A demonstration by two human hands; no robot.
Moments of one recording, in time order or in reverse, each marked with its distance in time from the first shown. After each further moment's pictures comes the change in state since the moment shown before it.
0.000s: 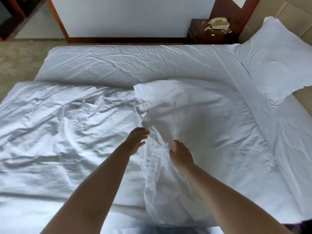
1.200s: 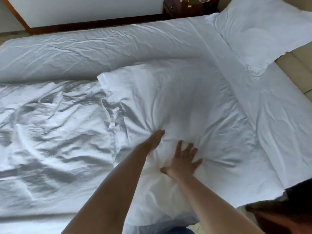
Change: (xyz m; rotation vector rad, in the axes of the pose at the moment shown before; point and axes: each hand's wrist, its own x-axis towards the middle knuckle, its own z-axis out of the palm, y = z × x) left_hand 0.024 -0.060 0.157 0.636 -0.314 -0.094; right_hand -0.018 0.103 0.022 -0.212 -0.152 0.421
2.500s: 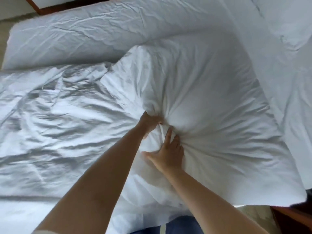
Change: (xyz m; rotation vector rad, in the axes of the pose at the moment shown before) left_hand 0.018 0.013 -0.025 -0.161 0.370 -0.020; right_hand -0.004 -0.038 0.015 0.293 0.089 -0.224
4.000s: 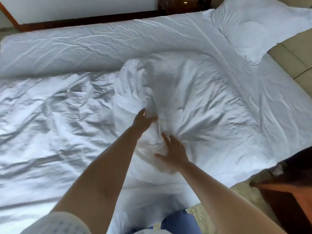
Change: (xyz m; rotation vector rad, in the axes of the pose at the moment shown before) left_hand -0.045 -0.056 -0.159 -0.027 -0.192 0.185; right_hand -0.076 -0.077 0.053 -0.152 -0.013 -0.209
